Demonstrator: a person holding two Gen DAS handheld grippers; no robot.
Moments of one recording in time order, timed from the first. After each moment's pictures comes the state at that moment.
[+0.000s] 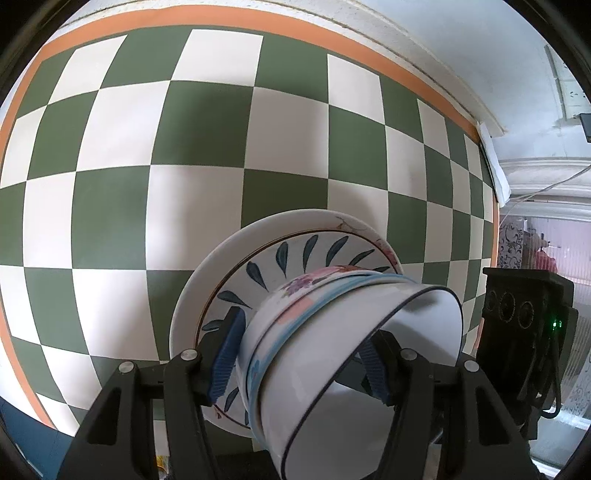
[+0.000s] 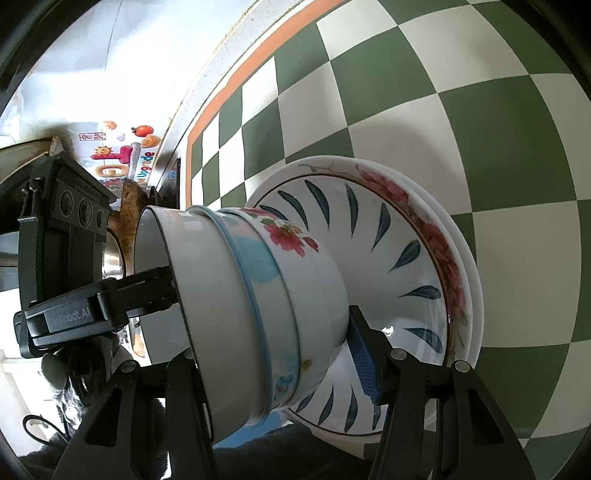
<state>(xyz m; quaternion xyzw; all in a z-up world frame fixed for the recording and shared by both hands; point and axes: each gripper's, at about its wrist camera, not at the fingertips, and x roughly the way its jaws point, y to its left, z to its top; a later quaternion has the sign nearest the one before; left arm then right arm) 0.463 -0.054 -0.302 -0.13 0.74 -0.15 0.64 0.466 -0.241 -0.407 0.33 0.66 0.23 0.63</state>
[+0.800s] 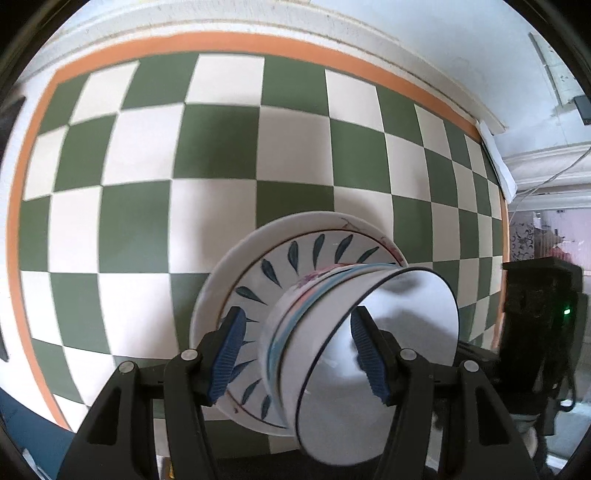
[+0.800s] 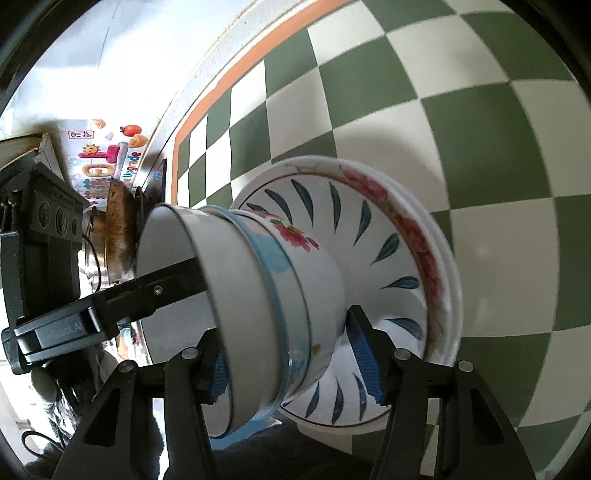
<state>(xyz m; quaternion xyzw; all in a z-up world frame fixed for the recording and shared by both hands) 0.449 -0.054 -0.278 -0.08 0.71 -0.14 0.68 0.456 -0.249 -0.389 0.30 0.66 0.21 0.66</state>
